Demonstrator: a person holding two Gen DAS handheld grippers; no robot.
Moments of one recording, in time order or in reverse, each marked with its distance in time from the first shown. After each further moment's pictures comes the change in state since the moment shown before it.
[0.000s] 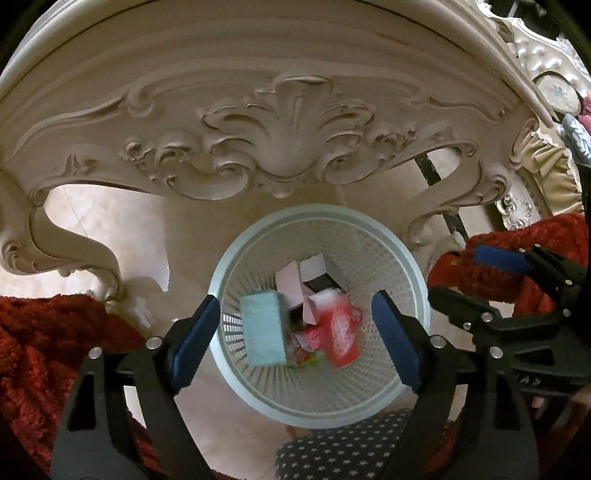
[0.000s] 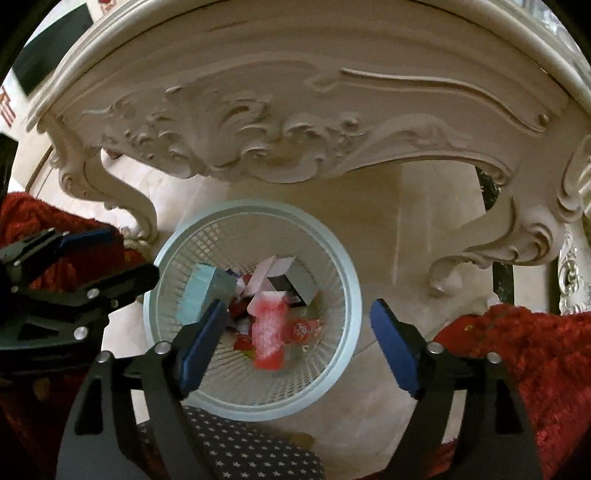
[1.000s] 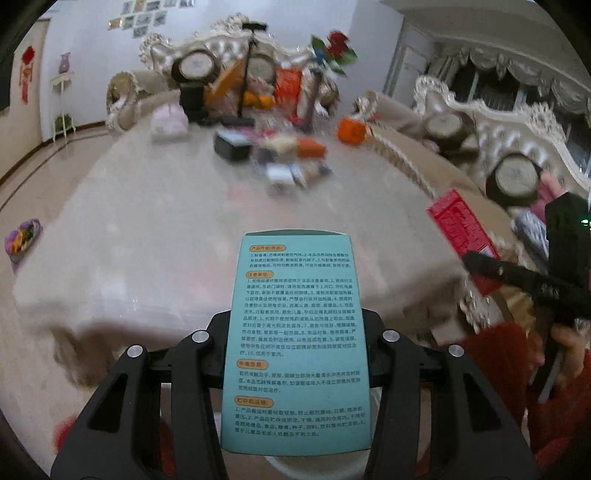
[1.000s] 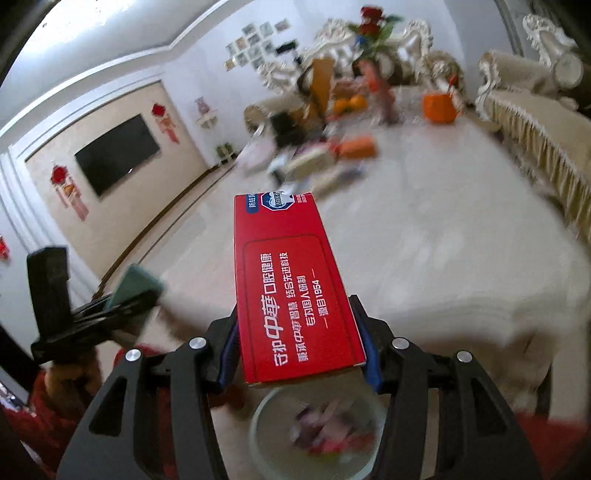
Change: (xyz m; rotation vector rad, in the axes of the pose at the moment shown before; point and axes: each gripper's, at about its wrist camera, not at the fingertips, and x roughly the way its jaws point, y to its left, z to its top) left arm -0.171 0.036 0.084 0.017 -0.402 -0.083; right arm -0.152 -0.037 0.090 0.074 -0.403 0.344
